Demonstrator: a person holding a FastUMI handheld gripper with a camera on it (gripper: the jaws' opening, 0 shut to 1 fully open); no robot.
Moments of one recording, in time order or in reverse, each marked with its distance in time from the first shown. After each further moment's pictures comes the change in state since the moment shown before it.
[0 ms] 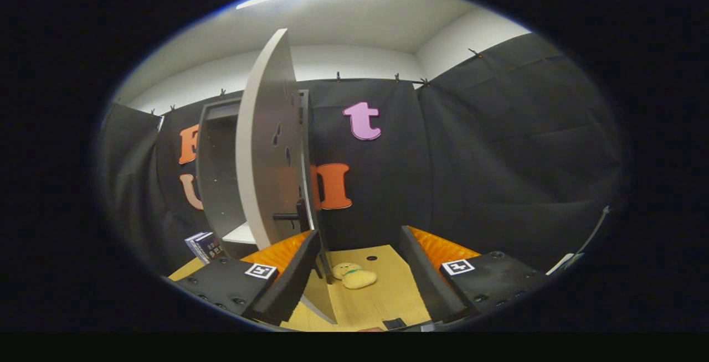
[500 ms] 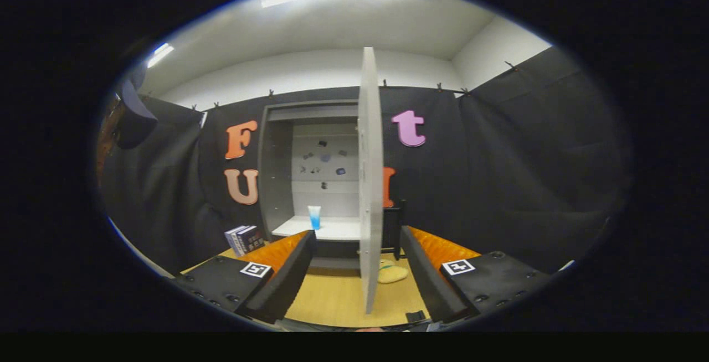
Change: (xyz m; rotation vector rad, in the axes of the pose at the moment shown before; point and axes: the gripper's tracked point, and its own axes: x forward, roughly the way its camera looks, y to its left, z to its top) arm -0.091 0.079 0.019 -0.076 -0.052 0.119
